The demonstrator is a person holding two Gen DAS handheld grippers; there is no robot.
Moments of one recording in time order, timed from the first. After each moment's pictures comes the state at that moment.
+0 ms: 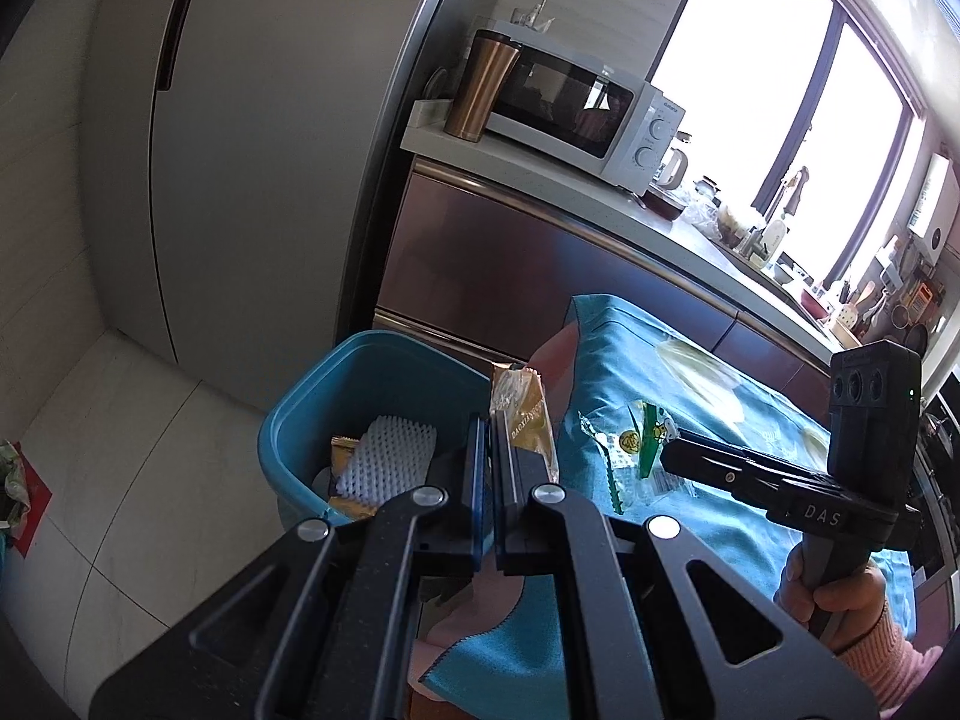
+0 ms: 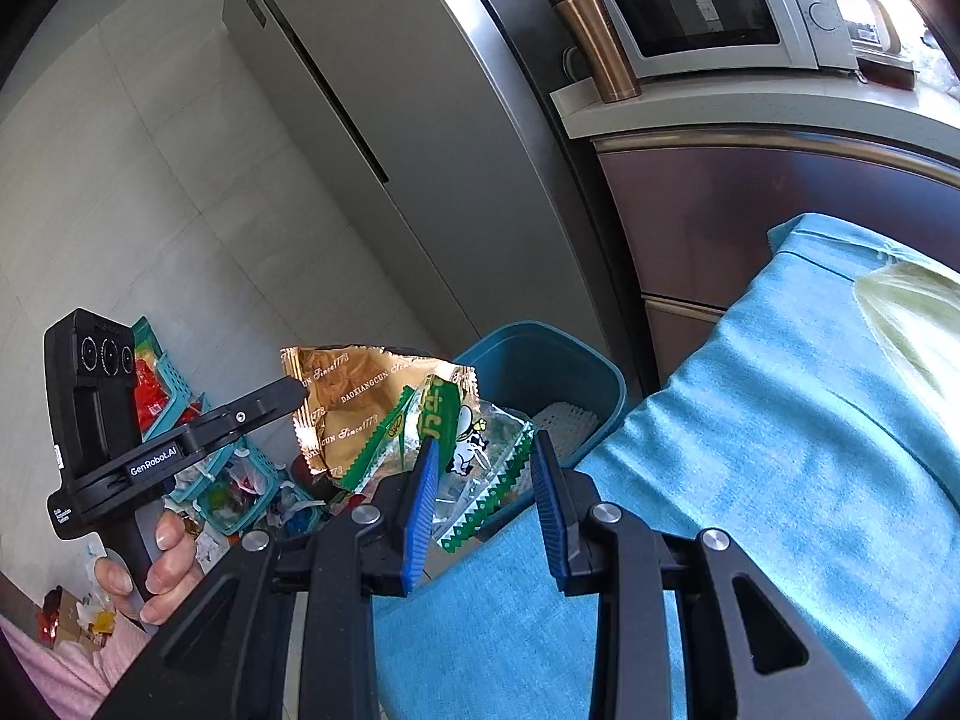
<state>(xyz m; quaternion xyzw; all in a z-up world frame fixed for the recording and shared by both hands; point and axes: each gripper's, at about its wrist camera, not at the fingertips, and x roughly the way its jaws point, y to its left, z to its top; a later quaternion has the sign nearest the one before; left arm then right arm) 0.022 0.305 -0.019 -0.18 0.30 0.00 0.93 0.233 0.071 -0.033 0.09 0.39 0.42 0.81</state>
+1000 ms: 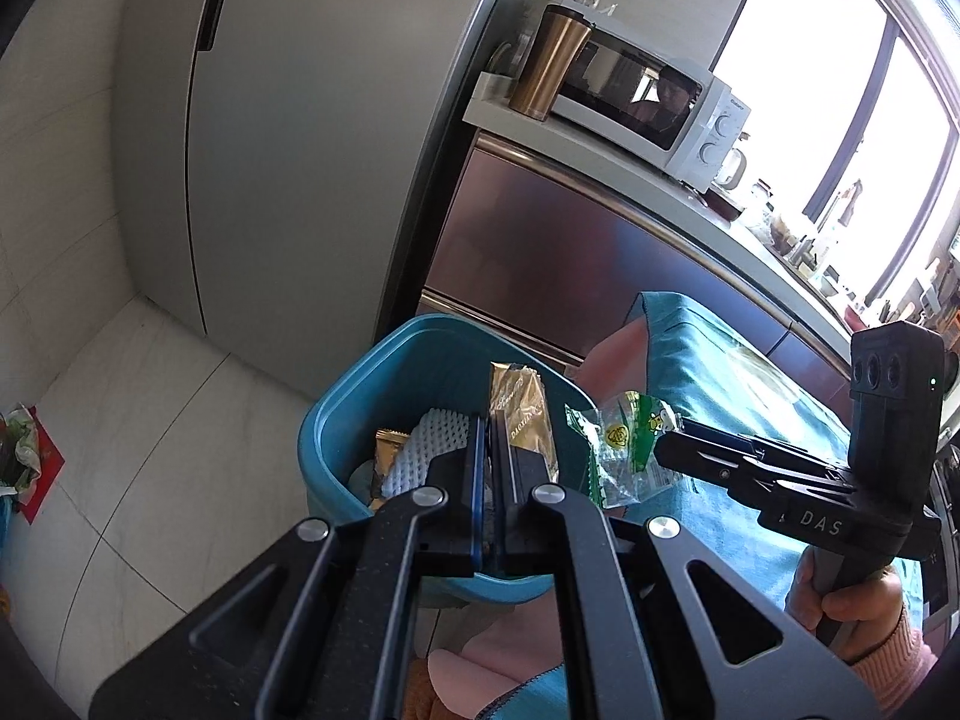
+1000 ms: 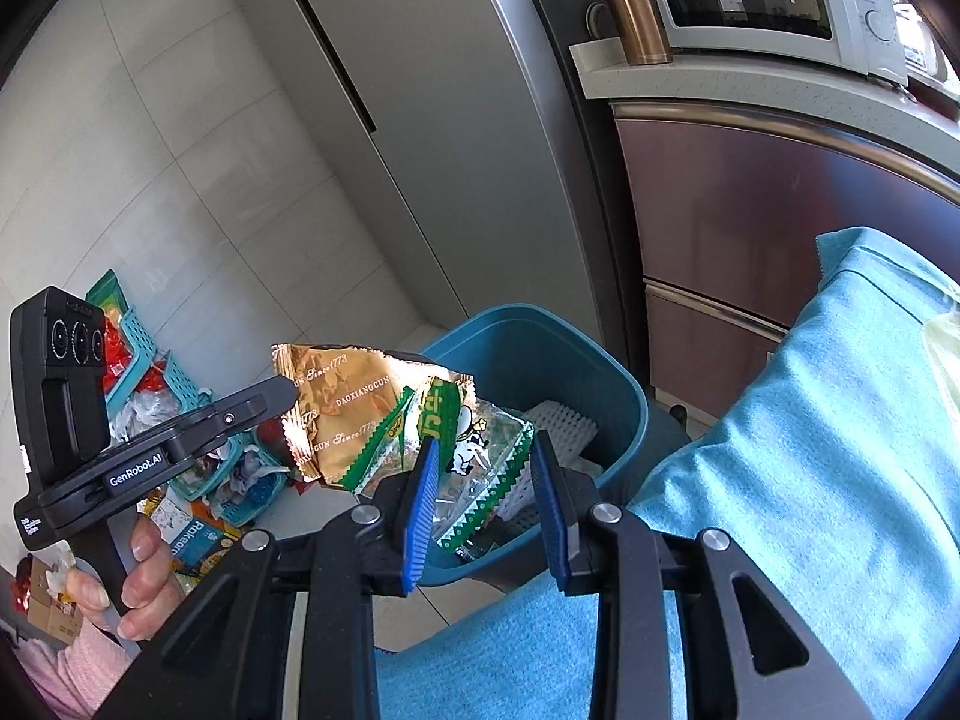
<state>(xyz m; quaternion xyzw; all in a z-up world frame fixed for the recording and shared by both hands) 0.052 0.335 -0.053 -0.20 0.33 0.05 0.92 0.264 0.134 -0.050 0.03 0.42 0.41 0.81</state>
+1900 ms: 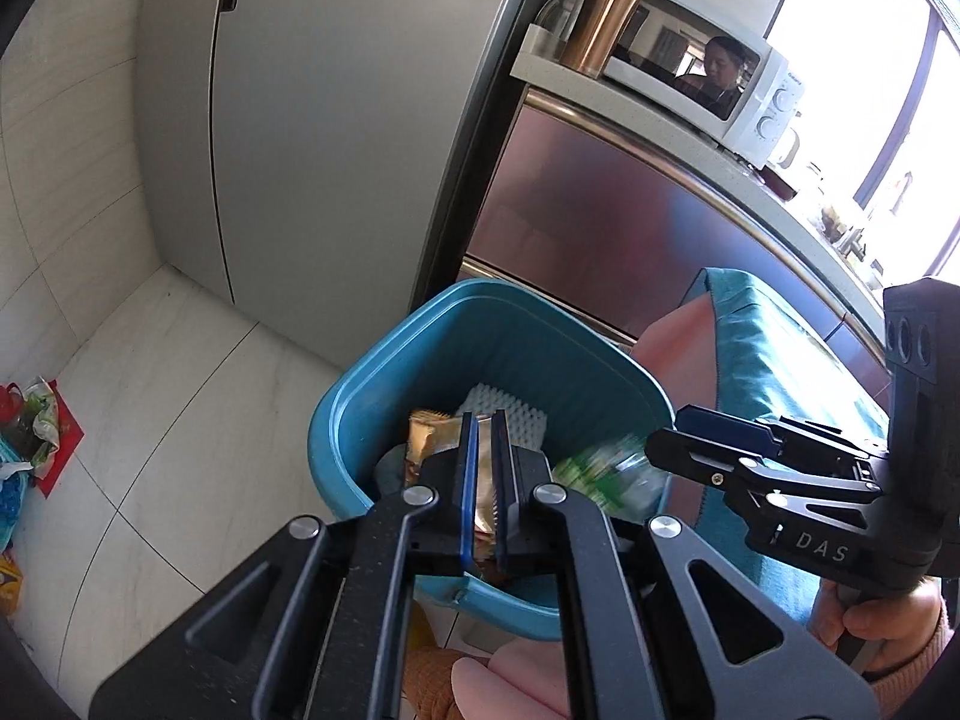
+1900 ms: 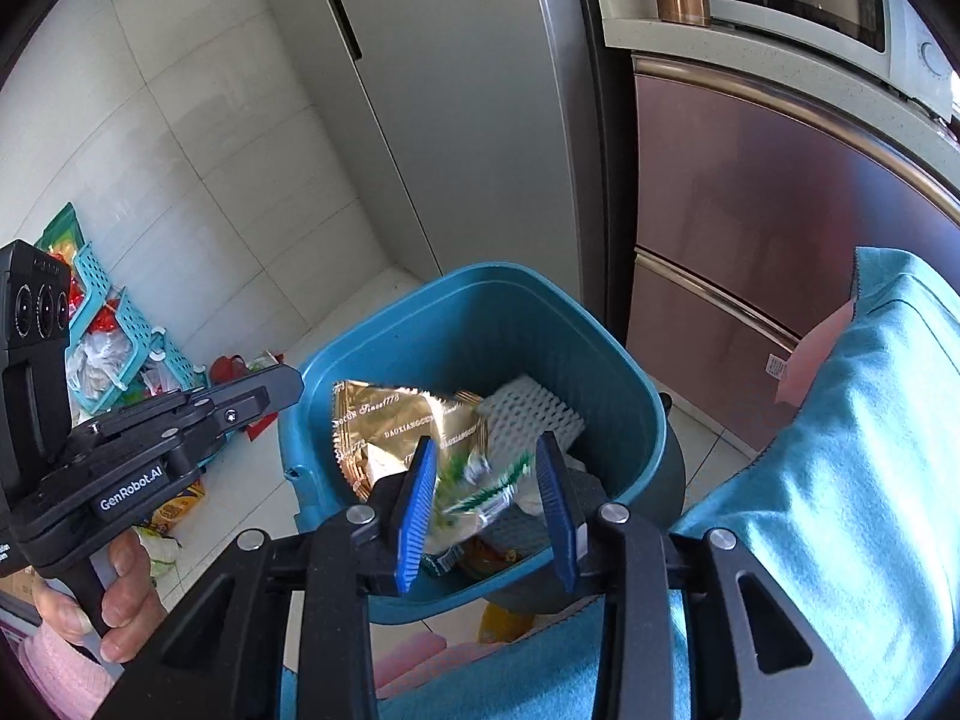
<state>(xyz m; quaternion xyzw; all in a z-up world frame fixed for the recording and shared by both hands) 0.090 0.343 -0.096 -0.20 0.37 0.09 0.90 0.285 0.202 -0.072 -0.06 0.46 0.38 0.80</state>
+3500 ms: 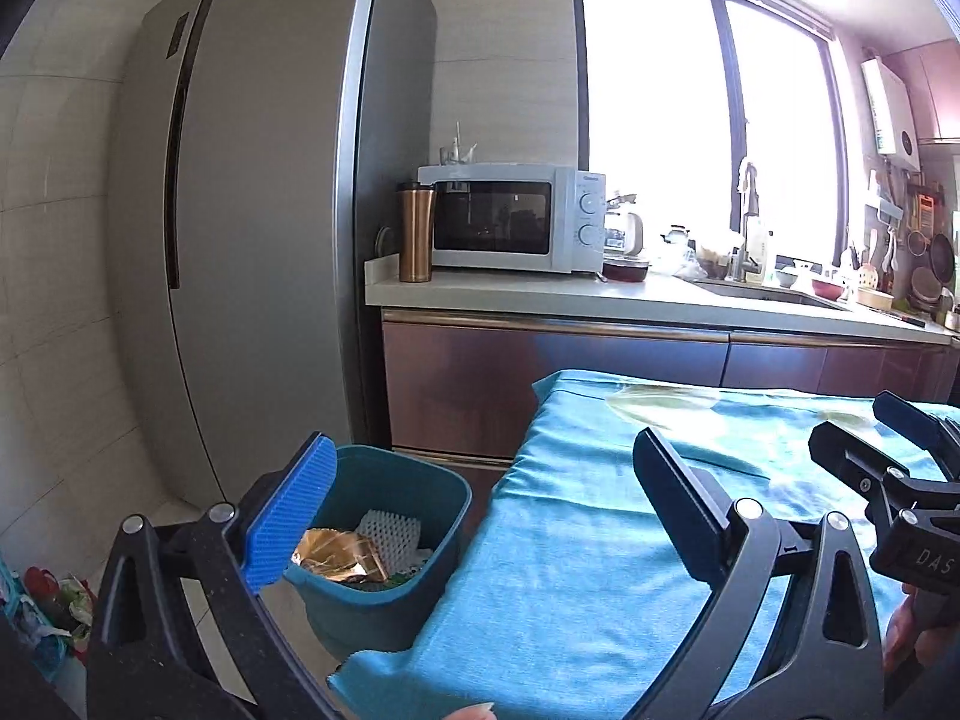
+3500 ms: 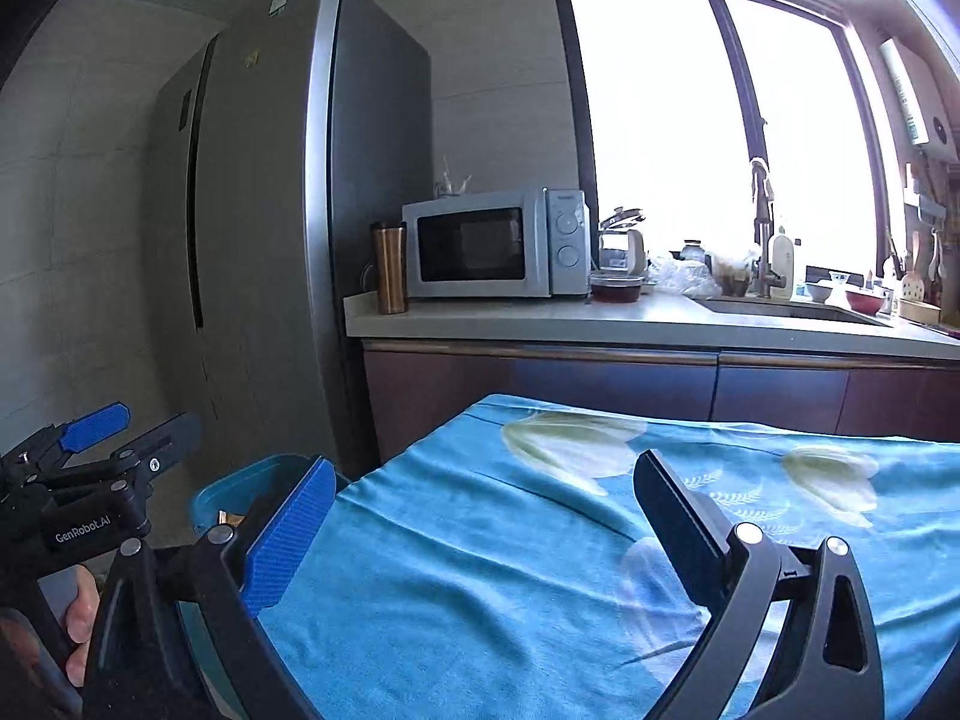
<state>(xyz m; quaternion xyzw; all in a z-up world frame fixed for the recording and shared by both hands) -0.045 0.140 0.005 -0.02 0.13 0.06 0.99 0.080 -0.047 0.007 0.03 0.14 0.12 0.98</state>
